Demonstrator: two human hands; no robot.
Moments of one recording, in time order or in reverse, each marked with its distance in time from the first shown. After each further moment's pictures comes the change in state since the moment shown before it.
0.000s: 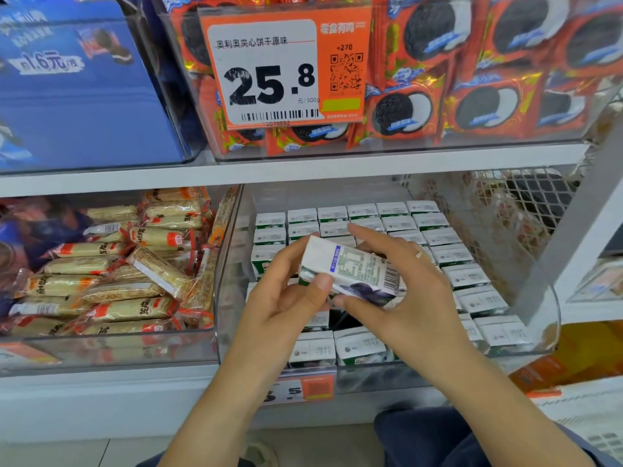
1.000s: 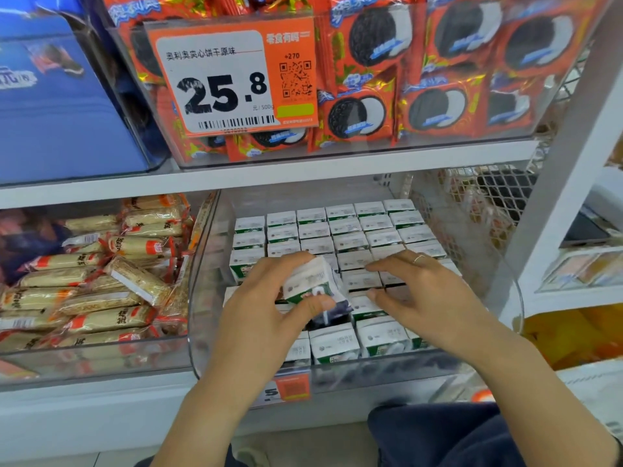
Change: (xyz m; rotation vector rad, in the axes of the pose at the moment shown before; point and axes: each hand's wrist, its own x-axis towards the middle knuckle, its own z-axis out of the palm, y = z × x) left_hand 0.006 -0.005 0.007 0.710 0.076 0.159; right_hand 0.001 0.051 -0.053 -0.522 -0.352 0.153
